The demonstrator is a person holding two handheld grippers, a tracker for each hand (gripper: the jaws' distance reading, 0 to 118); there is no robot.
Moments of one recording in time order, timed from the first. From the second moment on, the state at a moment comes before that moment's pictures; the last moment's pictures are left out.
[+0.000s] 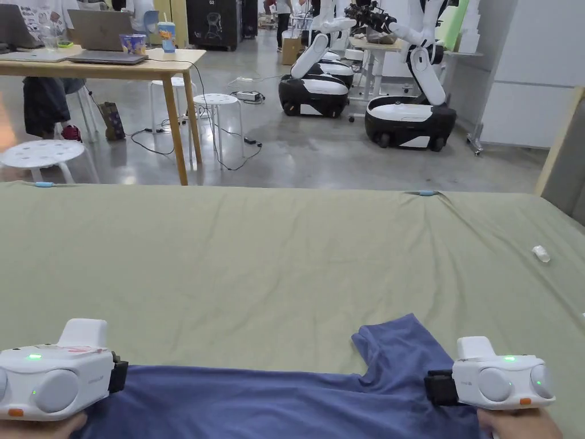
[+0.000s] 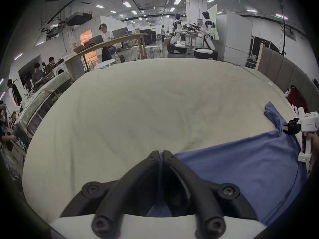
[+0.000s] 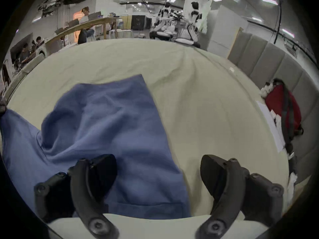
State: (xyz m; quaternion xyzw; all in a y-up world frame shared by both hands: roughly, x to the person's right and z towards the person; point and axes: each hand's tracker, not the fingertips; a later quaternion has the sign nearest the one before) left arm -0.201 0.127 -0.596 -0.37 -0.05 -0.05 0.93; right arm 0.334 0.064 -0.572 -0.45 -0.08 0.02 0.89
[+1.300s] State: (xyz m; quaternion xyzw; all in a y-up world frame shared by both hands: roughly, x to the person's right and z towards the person) left arm -0.255 0.115 -0.304 -0.35 -0.03 -0.03 0.94; right arm 0.259 0.096 -0.230 -0.33 -0.12 0.05 0.93
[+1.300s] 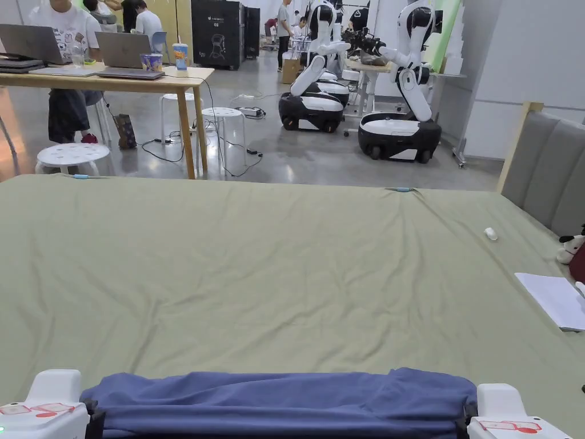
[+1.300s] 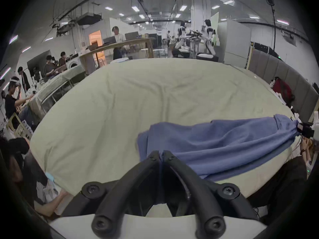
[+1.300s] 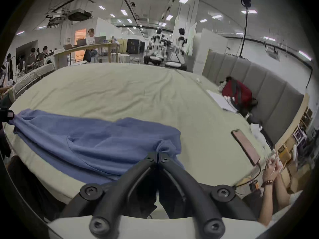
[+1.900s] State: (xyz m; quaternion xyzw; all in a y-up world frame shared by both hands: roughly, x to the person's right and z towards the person) left arm -0.178 0.164 -0.289 -0.21 -0.05 -0.02 0.98; right arm 0.170 0.171 -0.235 -0.20 -0.04 0.00 0.98
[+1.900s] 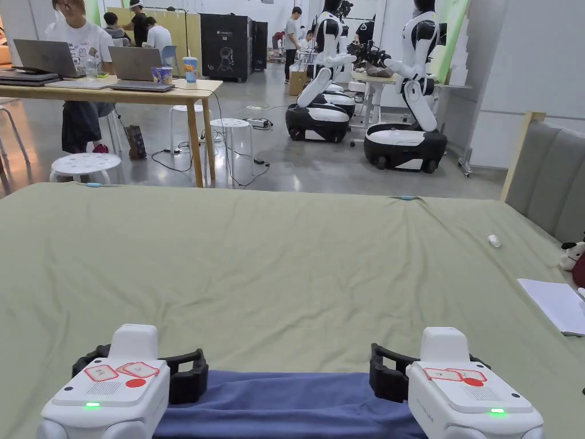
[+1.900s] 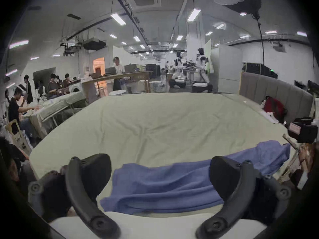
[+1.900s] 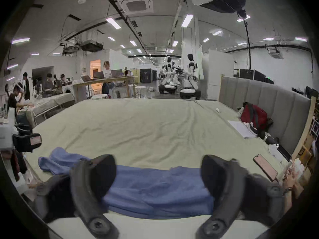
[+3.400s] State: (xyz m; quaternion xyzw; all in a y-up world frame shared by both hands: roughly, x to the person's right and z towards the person) left arm -0.327 0.026 -0.334 -0.28 -0.17 0.56 0.76; right arm 0.104 0.144 -0.267 -0.21 0.00 0.05 0.98
